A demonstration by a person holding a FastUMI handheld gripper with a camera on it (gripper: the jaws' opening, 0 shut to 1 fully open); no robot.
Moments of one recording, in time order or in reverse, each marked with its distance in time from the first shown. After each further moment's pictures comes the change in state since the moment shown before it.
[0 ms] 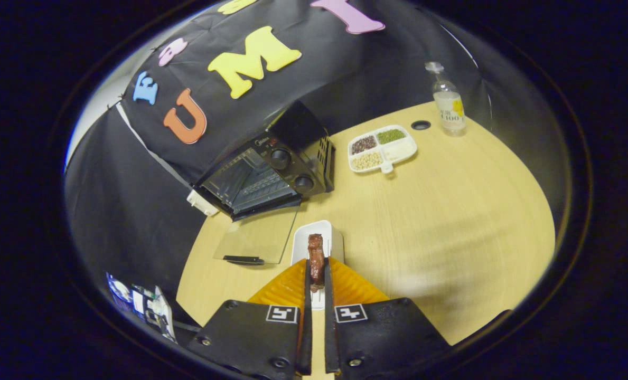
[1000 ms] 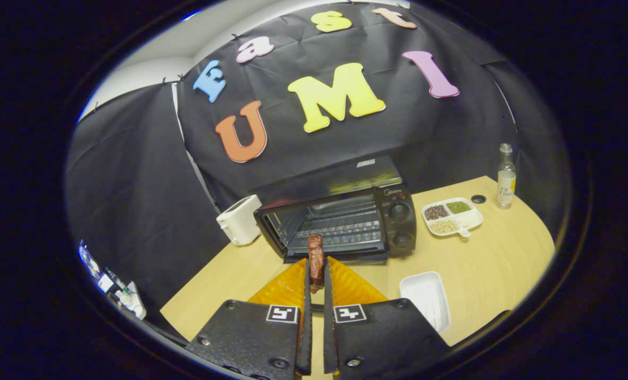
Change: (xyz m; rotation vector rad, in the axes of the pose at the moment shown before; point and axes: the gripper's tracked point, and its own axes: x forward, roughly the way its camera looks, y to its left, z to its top) arm 0.057 0.191 0.010 -0.201 -0.326 0.076
